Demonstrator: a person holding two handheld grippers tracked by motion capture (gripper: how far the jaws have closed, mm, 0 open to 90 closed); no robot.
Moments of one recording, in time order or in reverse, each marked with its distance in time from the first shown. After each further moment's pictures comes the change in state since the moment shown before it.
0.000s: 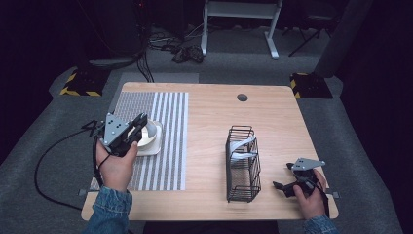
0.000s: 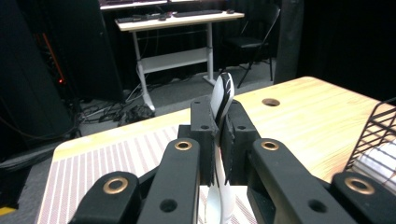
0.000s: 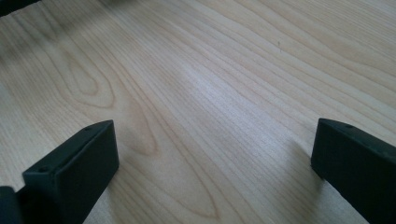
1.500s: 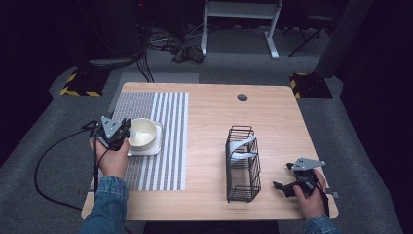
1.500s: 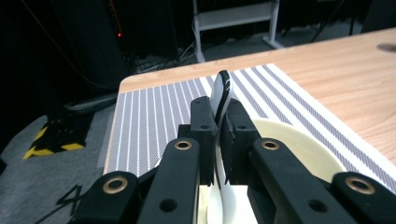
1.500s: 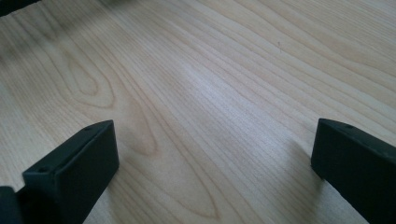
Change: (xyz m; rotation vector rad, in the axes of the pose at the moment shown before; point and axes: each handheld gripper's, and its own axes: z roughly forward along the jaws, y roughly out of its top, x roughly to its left) left arm 0.064 -0.079 0.049 0.133 0.230 -0.036; right arm 0.000 0.000 0.000 0.000 0.000 0.000
